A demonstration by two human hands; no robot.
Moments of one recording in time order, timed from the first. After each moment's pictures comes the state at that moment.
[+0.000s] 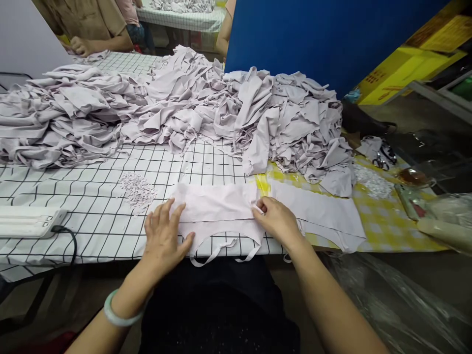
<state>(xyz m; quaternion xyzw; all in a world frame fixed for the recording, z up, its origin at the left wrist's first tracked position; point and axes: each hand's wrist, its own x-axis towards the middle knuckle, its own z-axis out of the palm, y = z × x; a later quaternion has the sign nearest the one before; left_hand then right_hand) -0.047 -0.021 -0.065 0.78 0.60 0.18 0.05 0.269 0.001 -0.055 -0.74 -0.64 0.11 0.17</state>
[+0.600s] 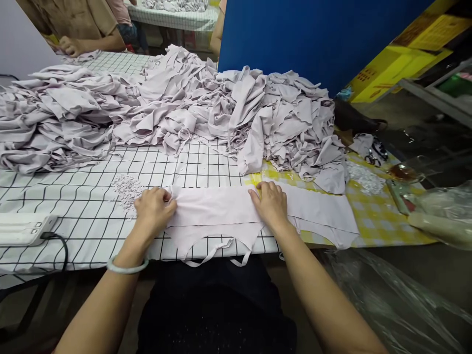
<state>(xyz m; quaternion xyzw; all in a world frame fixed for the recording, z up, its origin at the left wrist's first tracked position) -0.046 0.057 -0.056 0.69 0.70 0.14 0.13 0.273 0.034 -0.082 -0.76 -0.63 0.01 0.16</state>
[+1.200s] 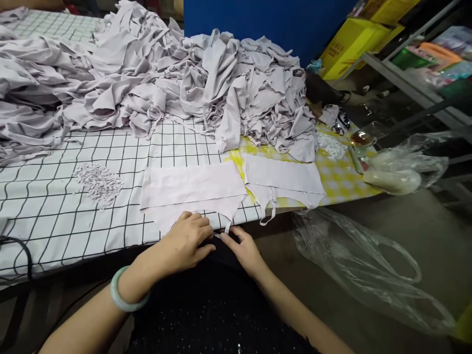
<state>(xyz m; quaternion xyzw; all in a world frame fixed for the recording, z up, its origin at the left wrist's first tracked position) 0.028 -0.036 -0.038 0.93 0.24 0.08 0.27 0.211 -0.142 -0.111 -0.69 -0.44 0.43 0.38</state>
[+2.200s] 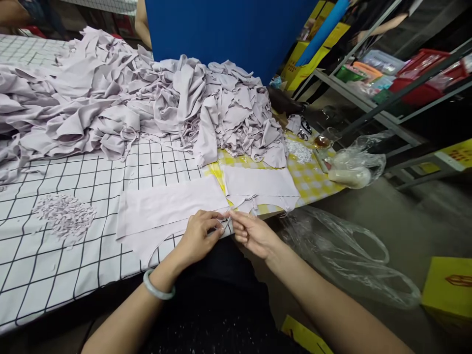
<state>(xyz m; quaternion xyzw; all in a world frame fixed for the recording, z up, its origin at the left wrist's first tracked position) 0.098 -0.014 -0.073 0.82 0.30 0.20 0.44 0.271 -0.076 -0.042 -0.55 -0.08 0.67 0.50</state>
